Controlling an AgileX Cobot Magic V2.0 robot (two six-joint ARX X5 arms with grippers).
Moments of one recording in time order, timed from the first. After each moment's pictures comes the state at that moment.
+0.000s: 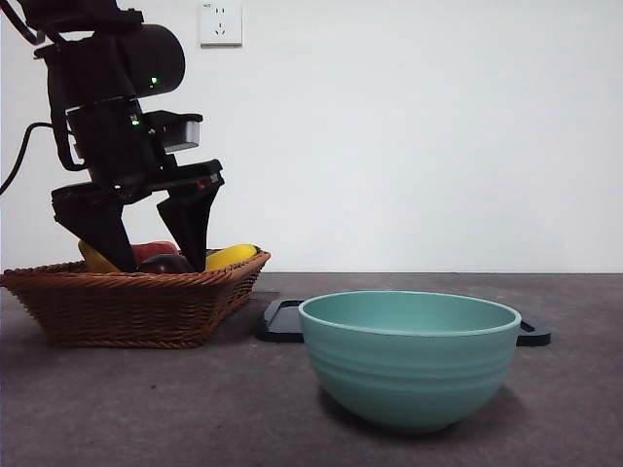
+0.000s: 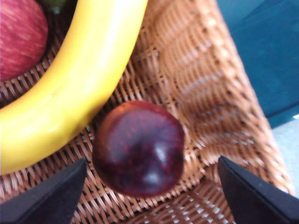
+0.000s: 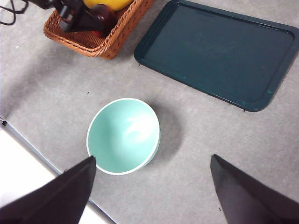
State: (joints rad) left arm -0.38 1.75 1.29 -0.64 0.07 0.01; right arm 0.16 0.83 1.02 -1.04 -0.52 -0.07
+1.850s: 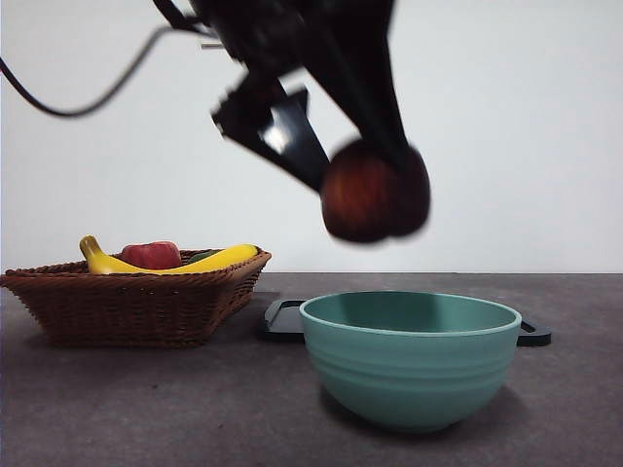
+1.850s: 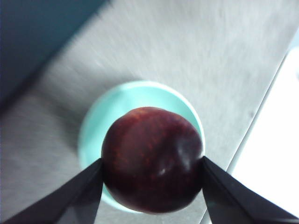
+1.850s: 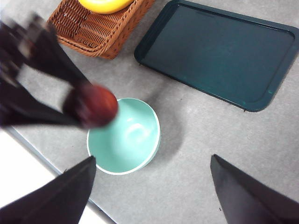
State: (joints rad) left arm -0.88 1.60 1.30 -0.71 0.27 -0.01; right arm 0.16 0.83 1.02 -1.03 -0.52 -0.07
